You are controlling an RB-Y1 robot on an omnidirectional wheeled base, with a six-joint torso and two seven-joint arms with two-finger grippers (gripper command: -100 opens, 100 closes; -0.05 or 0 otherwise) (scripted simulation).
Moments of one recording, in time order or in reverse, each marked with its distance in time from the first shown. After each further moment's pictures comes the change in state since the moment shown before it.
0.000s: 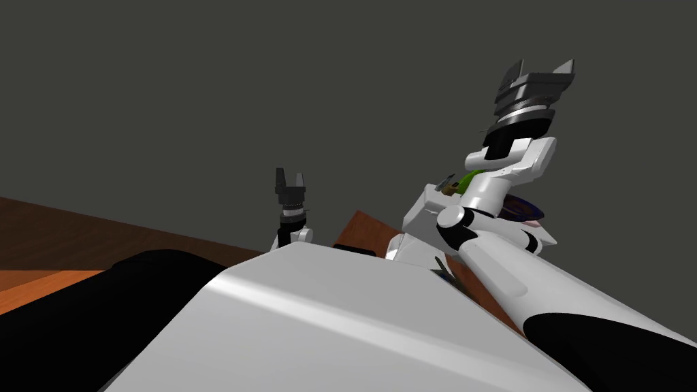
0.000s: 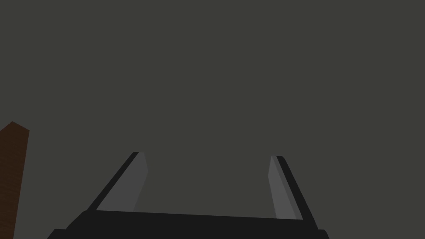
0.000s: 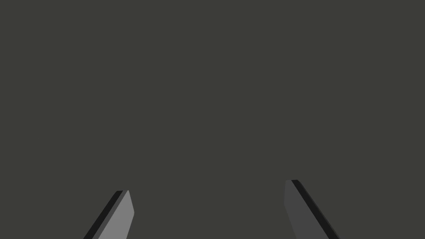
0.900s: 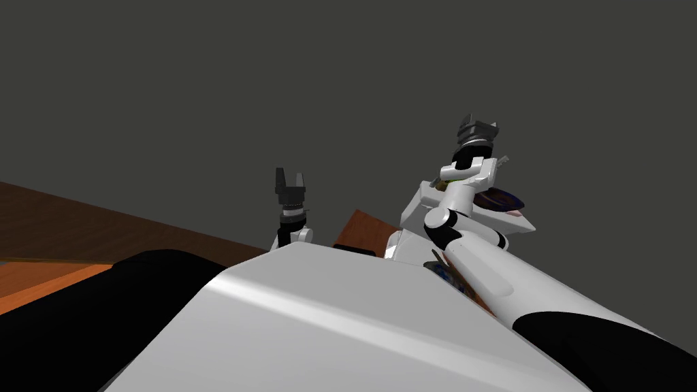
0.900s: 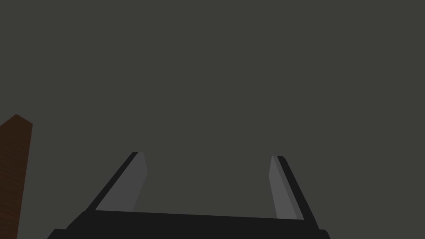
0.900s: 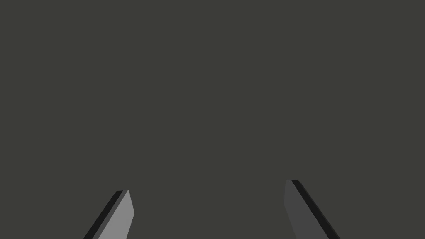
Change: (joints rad) left arm 0.000 0.000 0.000 0.000 0.000 0.000 0.000; right arm 0.012 0.124 -0.055 0.107 0.023 0.157 0.039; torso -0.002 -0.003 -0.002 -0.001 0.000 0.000
